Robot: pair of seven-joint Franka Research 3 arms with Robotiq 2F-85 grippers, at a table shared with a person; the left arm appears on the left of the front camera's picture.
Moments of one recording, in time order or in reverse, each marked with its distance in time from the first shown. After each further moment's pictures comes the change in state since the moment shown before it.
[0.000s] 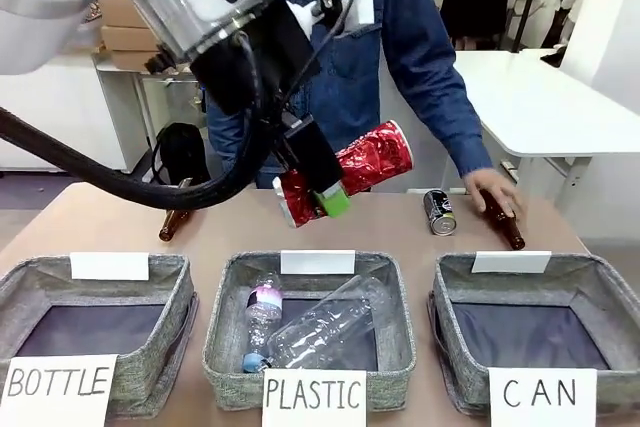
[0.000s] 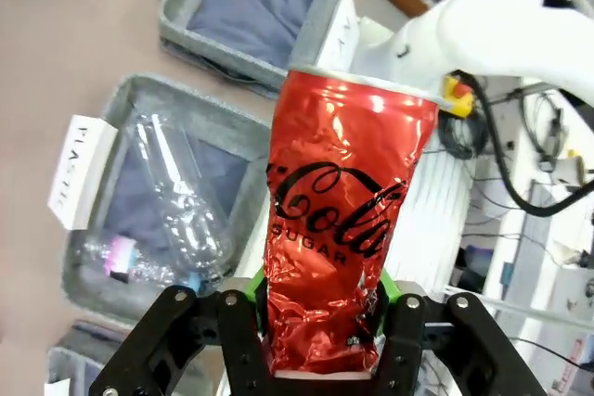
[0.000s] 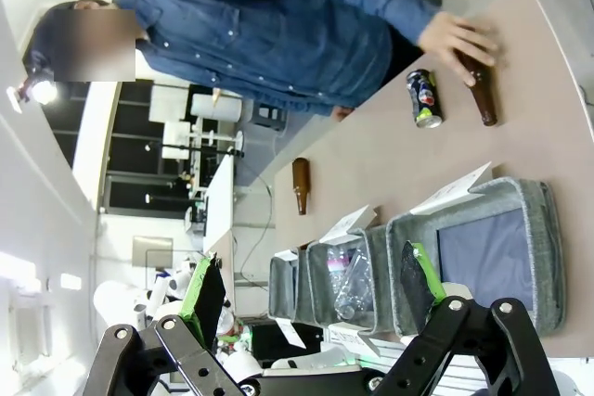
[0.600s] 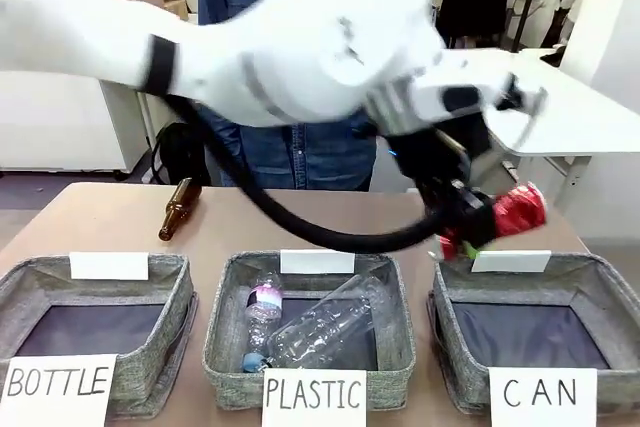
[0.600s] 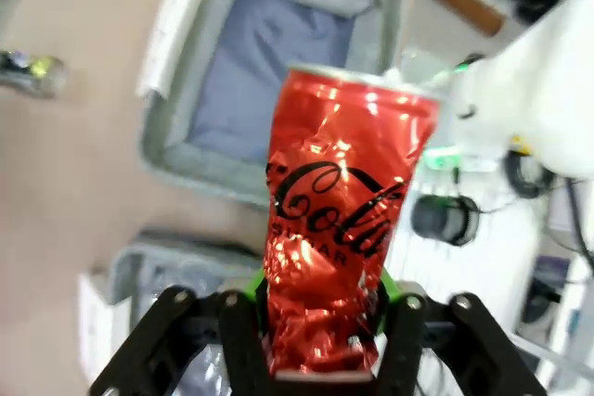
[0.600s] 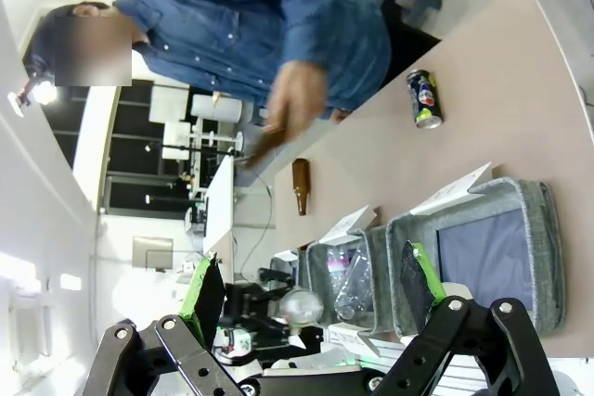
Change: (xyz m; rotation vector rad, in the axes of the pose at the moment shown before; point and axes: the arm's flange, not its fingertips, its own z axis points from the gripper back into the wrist) left arm 0.122 0.009 -0.160 0.082 0.059 -0.153; right arm 0.000 0.000 0.000 0.000 -0.002 0.000
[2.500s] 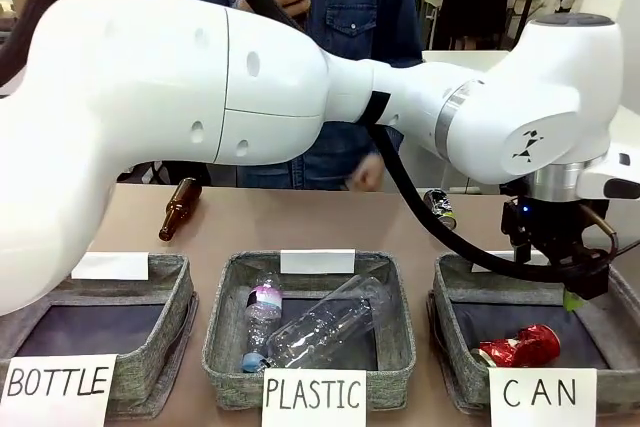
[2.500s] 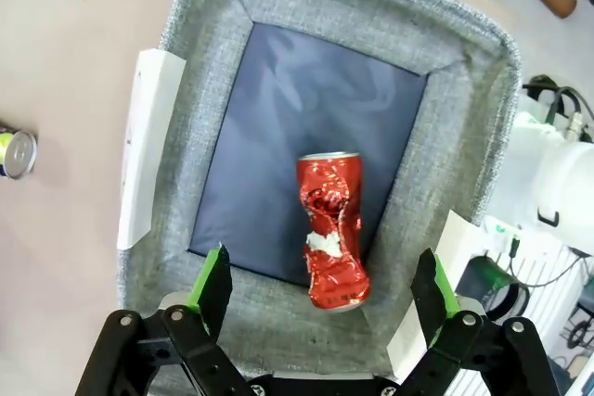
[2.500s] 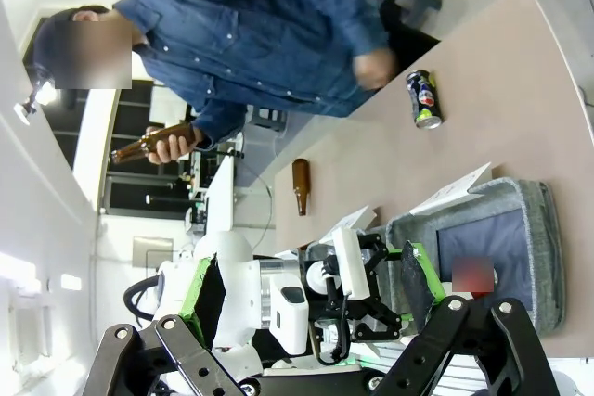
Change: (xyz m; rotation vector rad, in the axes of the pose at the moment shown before) left arm 0.109 0.003 -0.142 0.128 0.189 0.017; right arm 0.000 0.000 0.000 0.000 -0.001 0.000
